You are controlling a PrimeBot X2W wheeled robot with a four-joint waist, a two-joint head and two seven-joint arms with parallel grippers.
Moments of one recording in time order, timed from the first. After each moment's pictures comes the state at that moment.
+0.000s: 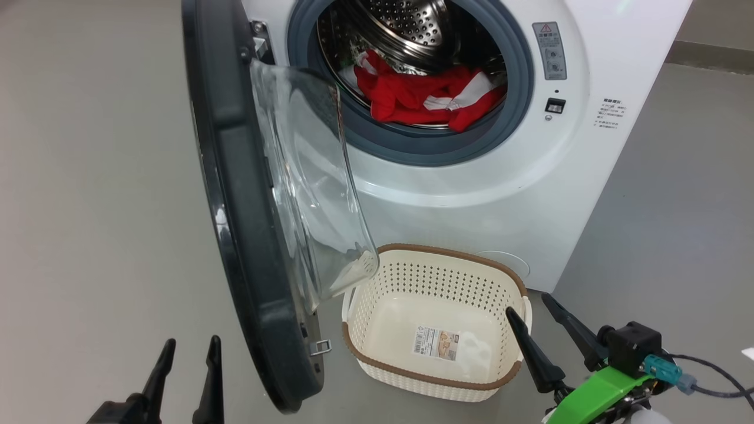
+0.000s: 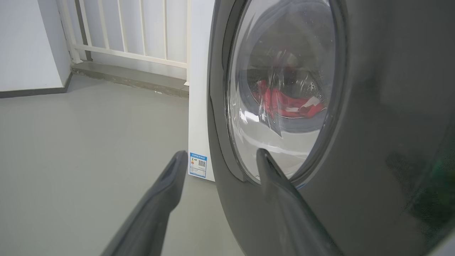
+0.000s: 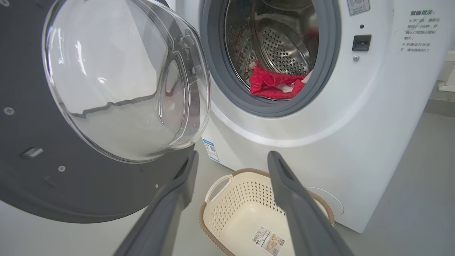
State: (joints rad) left arm 0.02 0.04 -0.06 0.21 -0.26 -0.11 -0.25; right arm -0.15 -0.24 0.31 0.31 0.43 0.13 -0.25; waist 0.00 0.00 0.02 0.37
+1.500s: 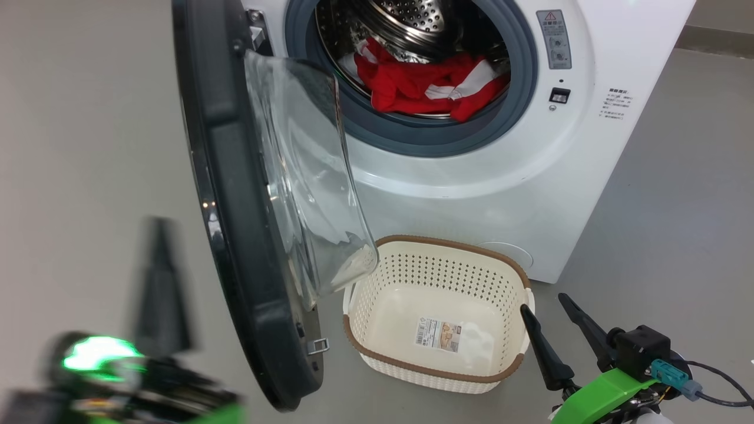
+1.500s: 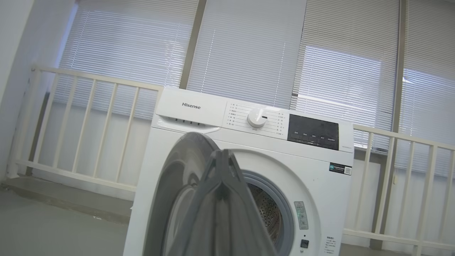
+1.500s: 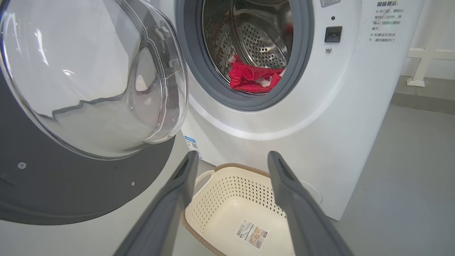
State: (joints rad) left arm -0.03 0.04 -0.05 -0.38 -0.44 -0.09 -0.26; right arm -0.12 -0.17 0.18 0.31 0.30 0.13 -0.25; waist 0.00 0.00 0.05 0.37
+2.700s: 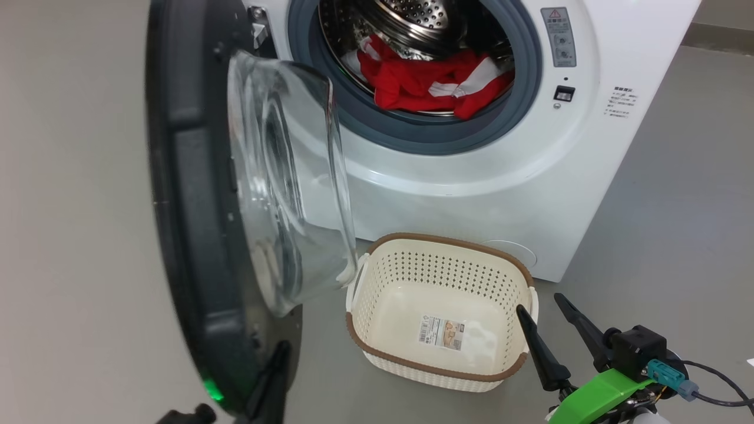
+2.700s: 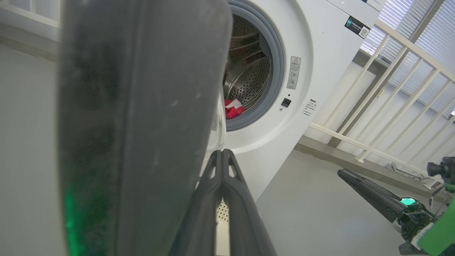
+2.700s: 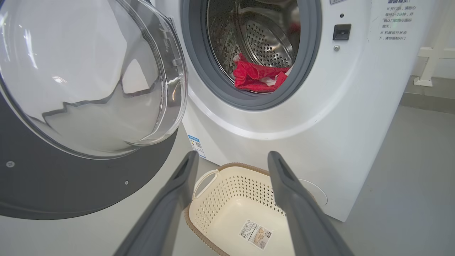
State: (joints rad) left arm 0.07 0.05 -0.34 0.04 -0.49 -0.11 -0.25; right arm -0.12 -0.17 0.19 0.30 0.30 0.13 -0.25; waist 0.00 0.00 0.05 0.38
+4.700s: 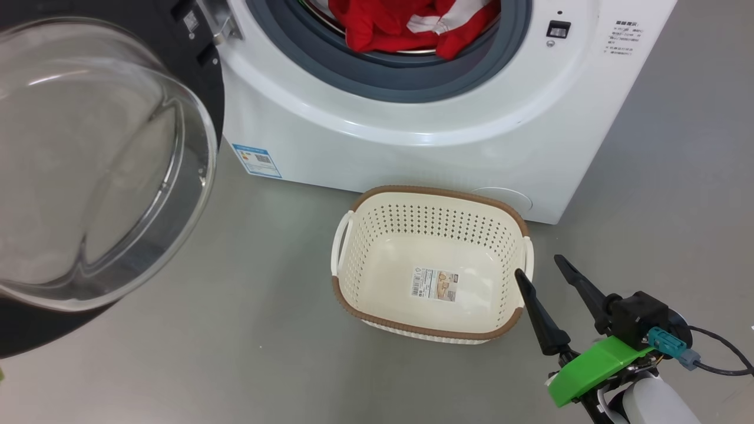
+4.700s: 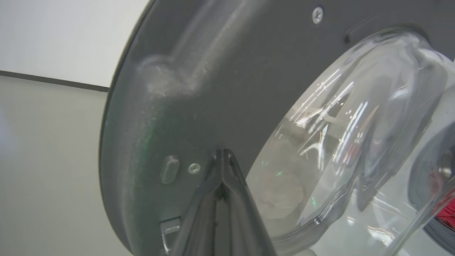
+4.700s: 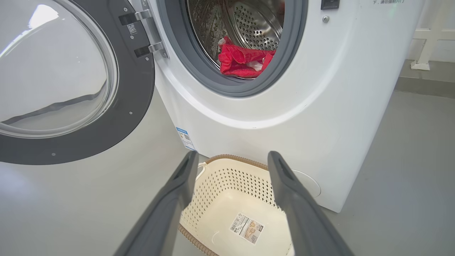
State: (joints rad) left arm -0.38 0.18 0.54 0.57 -0.35 -0.13 -0.25; right arm -0.20 -0.18 0.19 0.29 0.26 0.13 -0.25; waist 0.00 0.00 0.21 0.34
